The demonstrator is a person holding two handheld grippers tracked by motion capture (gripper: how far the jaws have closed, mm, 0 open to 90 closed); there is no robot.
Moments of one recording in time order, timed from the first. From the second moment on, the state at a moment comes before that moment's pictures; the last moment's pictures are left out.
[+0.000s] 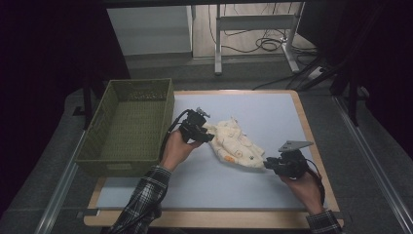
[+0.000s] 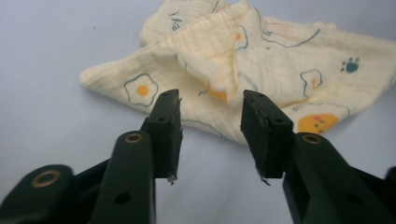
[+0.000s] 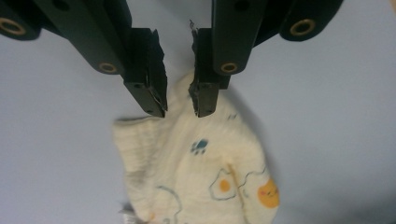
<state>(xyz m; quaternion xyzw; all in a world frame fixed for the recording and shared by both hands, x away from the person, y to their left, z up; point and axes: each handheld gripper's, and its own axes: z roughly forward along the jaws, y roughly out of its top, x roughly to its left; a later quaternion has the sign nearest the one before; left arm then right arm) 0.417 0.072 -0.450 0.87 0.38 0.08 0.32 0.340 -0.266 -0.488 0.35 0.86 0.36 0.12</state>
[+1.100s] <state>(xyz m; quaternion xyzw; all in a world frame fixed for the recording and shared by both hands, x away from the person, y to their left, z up) 0.399 0.042 -0.459 0.89 0.33 0.09 0.29 0.393 -0.246 -0.511 0.36 0.86 0.34 0.15</state>
